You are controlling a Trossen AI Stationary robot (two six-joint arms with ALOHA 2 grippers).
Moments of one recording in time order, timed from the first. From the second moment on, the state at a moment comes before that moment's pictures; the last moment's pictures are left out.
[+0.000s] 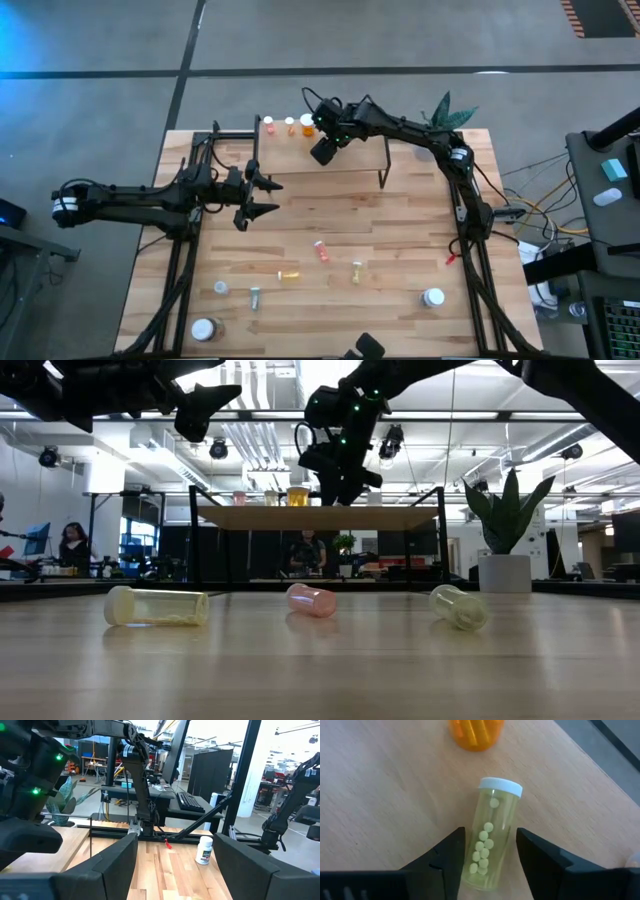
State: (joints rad) left arm 0.19 0.81 0.39 0.56 0.28 -0.15; right arm -0.45 2.14 2.06 -1.01 0.14 0.20
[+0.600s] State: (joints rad) left arm 0.19 0.81 0.39 0.56 0.28 -0.15; right arm -0.43 2.09 2.07 -1.06 0.15 0.17
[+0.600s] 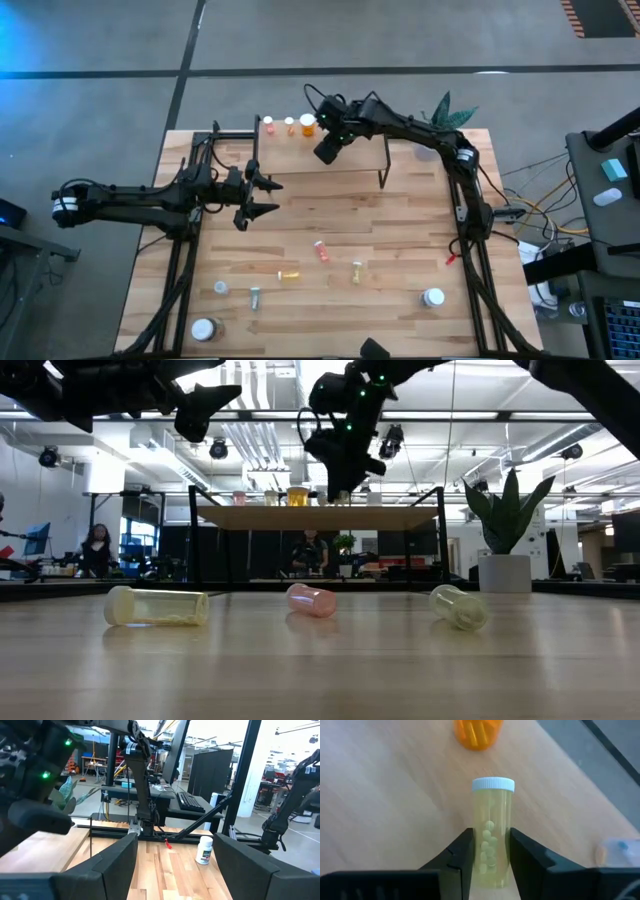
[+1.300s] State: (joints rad) left arm 0.19 0.81 0.38 0.56 0.28 -0.15; right arm -0.31 1.66 1.15 0.21 0.27 0.18
